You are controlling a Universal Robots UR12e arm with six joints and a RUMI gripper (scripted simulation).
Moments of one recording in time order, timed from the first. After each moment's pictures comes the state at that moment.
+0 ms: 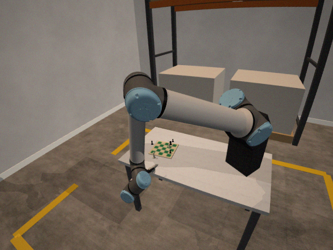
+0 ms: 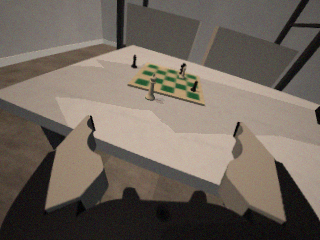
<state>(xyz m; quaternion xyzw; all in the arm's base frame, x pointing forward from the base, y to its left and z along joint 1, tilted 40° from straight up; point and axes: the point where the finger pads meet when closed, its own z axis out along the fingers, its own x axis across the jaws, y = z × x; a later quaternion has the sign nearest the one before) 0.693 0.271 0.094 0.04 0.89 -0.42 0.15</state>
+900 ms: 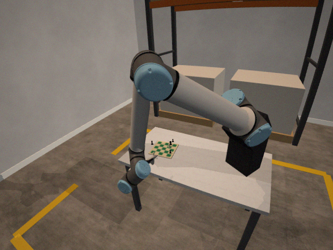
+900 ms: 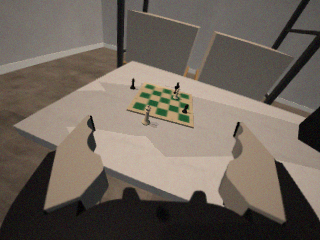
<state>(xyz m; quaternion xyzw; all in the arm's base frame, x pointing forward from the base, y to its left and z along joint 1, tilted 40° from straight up) 0.657 0.228 0.161 0.04 0.89 -0.42 0.15</state>
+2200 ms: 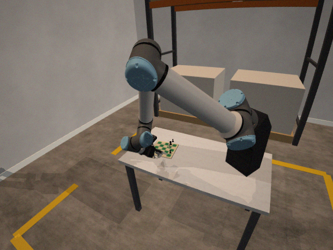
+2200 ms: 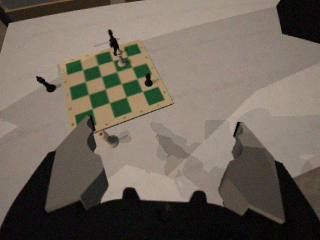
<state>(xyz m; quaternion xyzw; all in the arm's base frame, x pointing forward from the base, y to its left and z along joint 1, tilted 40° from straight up) 0.645 0.138 0.036 0.26 0.96 -0.12 0.03</state>
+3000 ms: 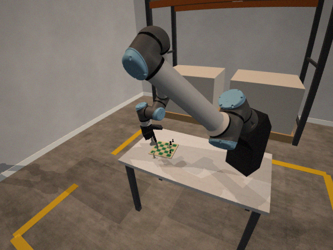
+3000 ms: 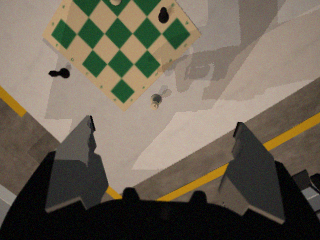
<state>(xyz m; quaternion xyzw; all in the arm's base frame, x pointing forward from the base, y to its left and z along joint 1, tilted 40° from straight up) 0.699 0.088 0.063 0.39 0.88 0.26 0.06</state>
